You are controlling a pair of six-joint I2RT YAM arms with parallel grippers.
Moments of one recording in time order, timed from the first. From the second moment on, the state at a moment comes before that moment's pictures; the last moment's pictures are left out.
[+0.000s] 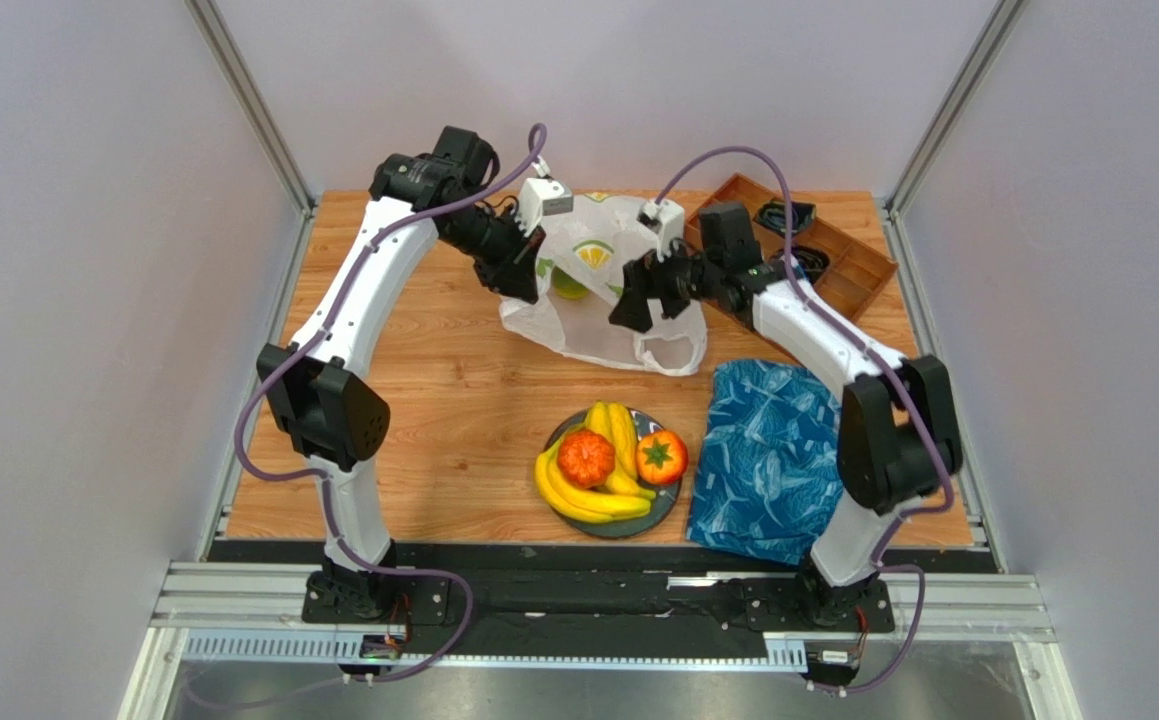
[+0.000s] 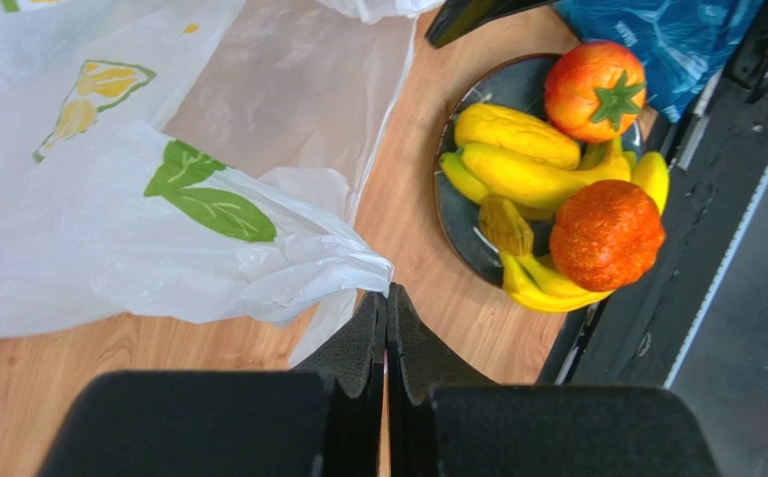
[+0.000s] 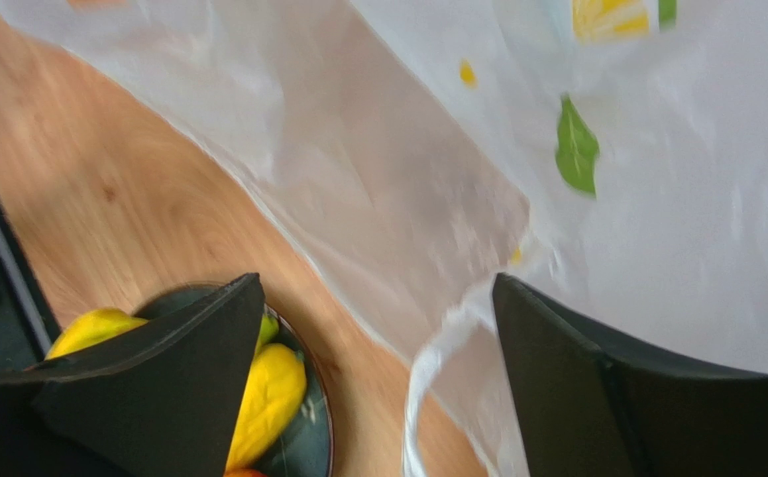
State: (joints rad) left arm -0.36 1.92 2.12 -1.34 0.66 0.59; right arm 0.36 1.71 1.33 -0.26 -0.59 -0.08
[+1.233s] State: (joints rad) left arm -0.36 2.01 2.16 -1.35 1.03 0.57; right arm 0.50 1.97 1.32 -0.21 -0.63 -1.94
